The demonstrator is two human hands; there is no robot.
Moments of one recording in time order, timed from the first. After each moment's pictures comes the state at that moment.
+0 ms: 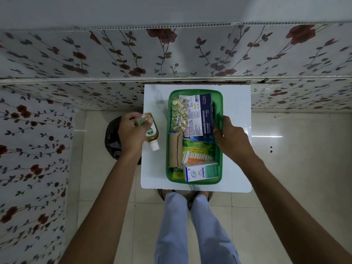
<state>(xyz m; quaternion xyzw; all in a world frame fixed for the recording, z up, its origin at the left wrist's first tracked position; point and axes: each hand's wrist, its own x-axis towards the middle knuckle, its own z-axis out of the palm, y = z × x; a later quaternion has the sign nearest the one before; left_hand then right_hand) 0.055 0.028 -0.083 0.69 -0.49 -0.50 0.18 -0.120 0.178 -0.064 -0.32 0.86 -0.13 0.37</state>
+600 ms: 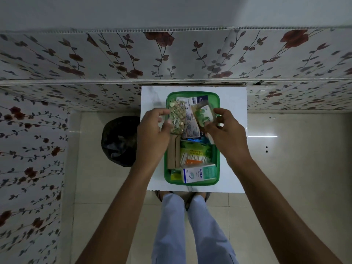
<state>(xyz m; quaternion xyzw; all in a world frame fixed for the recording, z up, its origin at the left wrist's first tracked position) 0.024 0.064 -0.033 0.52 -0.71 -0.45 0.13 -0.105 0.162 -0.025 -0.17 0.83 -0.37 0.38</state>
